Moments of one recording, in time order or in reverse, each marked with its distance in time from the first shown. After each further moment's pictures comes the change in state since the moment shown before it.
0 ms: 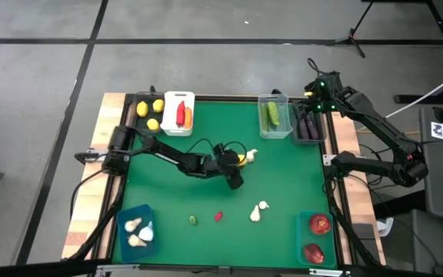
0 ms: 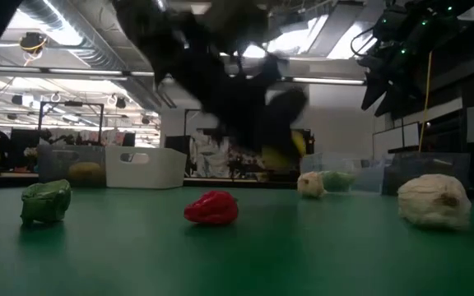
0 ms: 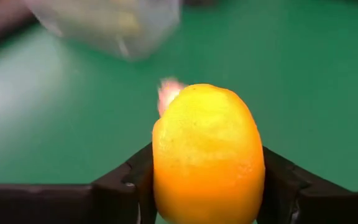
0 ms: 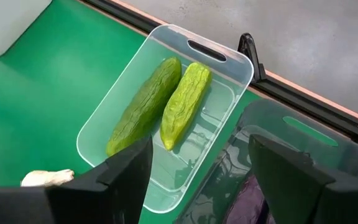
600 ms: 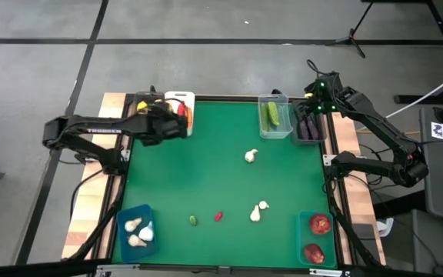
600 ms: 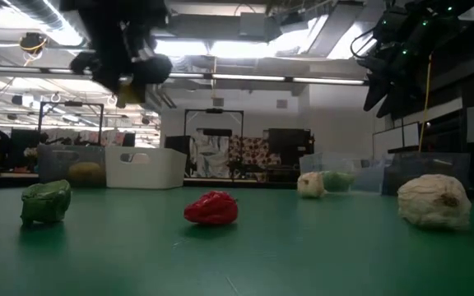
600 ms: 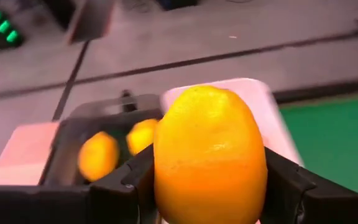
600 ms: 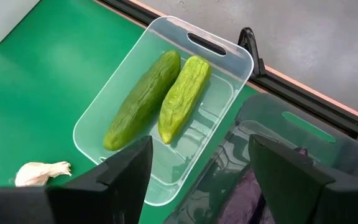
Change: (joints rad) left arm 0.278 -0.721 -0.190 -1.120 -0.497 -0.717; right arm 0.000 0.000 0.000 -0.023 0.001 -0.027
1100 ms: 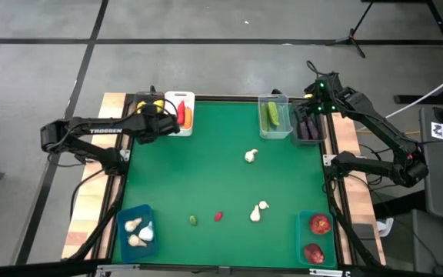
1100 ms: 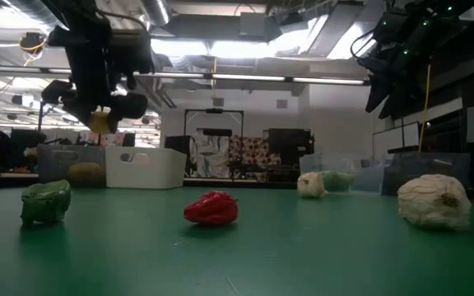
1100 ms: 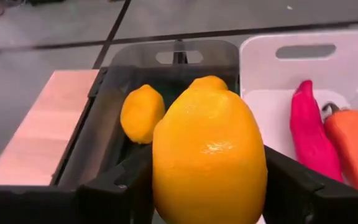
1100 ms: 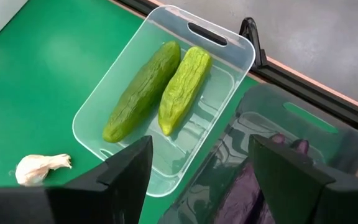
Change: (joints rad) left arm 0.183 -0.038 -0.219 0.055 0.072 -0.110; right arm 0.000 0.000 0.000 -0.026 -0.001 0.000
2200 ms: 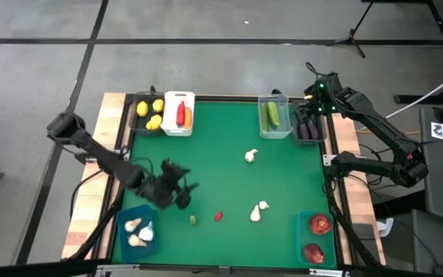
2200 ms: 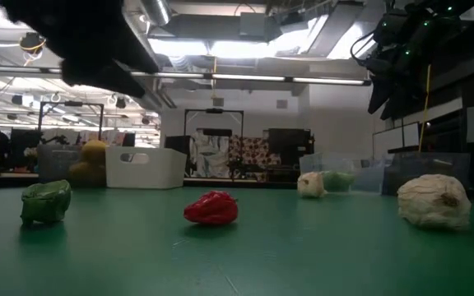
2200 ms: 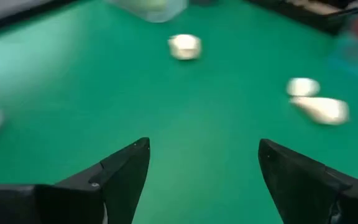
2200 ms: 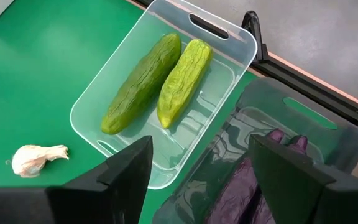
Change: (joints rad) left arm -0.919 0.086 -0.001 0.597 0.118 0.279; right arm 0.000 0.000 0.000 -0.024 0.000 -0.029
